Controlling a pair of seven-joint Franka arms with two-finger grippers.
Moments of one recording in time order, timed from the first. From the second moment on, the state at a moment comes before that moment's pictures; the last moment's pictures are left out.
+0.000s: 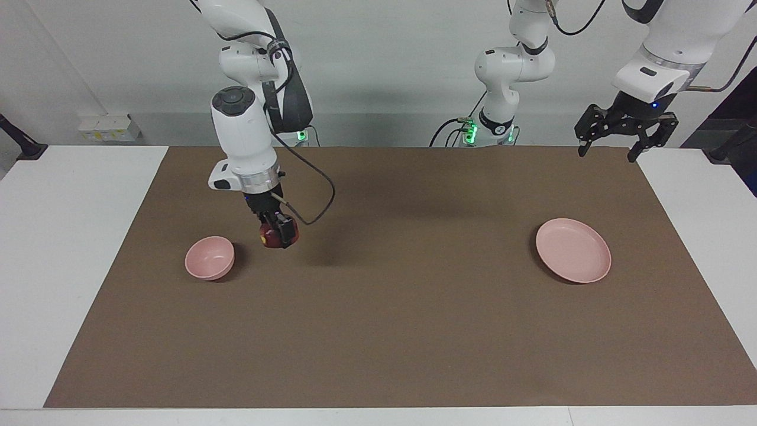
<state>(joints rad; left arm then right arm) 0.02 -0.01 -0.11 -1.47 0.01 1.51 0.16 0.07 0.13 0.12 -1.92 -0.11 2.20 1.03</state>
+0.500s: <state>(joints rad) 0.05 -0.02 -0.10 -1.47 -0.04 1.48 0.16 -0.14 0.07 0.12 -2.07 -0.34 2.32 0.91</state>
